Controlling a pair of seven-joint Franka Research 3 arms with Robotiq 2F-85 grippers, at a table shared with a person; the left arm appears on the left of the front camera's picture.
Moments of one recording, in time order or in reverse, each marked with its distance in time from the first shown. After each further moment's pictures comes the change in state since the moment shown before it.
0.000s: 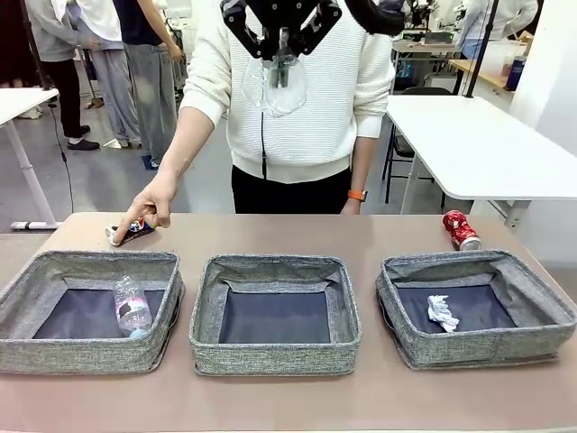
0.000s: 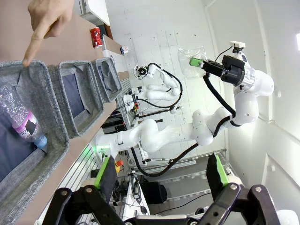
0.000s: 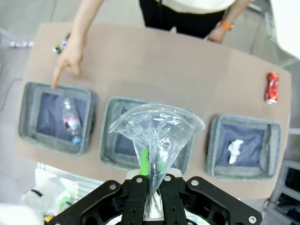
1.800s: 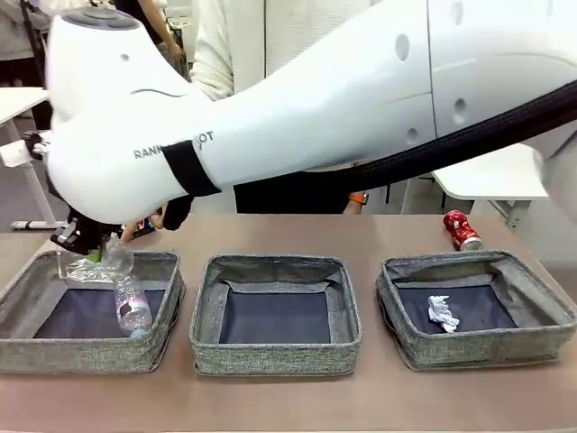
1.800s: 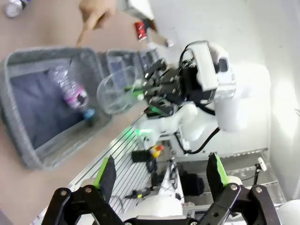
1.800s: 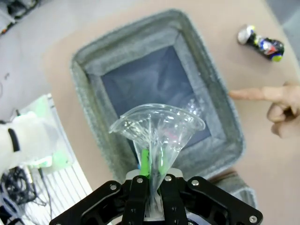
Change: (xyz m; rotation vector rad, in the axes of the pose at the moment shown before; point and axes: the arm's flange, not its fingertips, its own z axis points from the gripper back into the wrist) left arm -0.014 -0.045 0.074 0.291 0.052 -0.054; right arm -0.058 0.236 -0.247 0.415 0.018 0.877
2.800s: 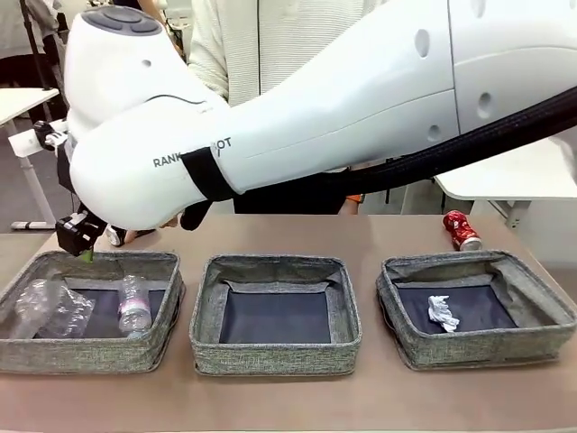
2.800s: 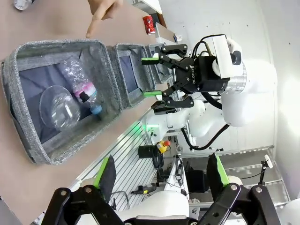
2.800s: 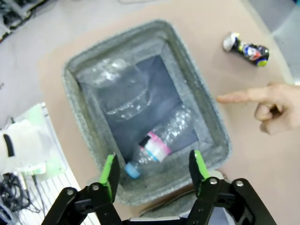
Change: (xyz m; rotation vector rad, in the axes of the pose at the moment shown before) left arm 0.000 0.004 -0.001 0.022 0.015 -0.006; right arm -0.009 -0.007 0.012 -0.037 -0.067 0.002
